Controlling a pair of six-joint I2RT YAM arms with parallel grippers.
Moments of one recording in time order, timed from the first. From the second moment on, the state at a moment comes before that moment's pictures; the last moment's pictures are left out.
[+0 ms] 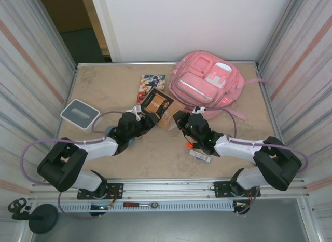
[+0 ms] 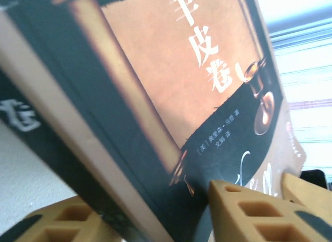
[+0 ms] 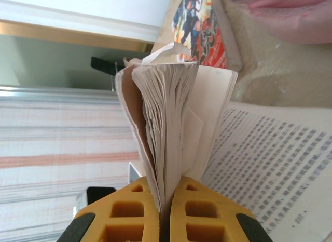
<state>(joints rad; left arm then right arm) -0.60 1.40 0.48 0.56 0.19 -1.14 0.82 1.37 0.55 0.52 0.22 1.47</state>
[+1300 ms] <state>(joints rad) -0.44 1.02 0.74 0.14 1.00 -0.30 0.39 1.25 0.87 0.00 -0.93 0.42</state>
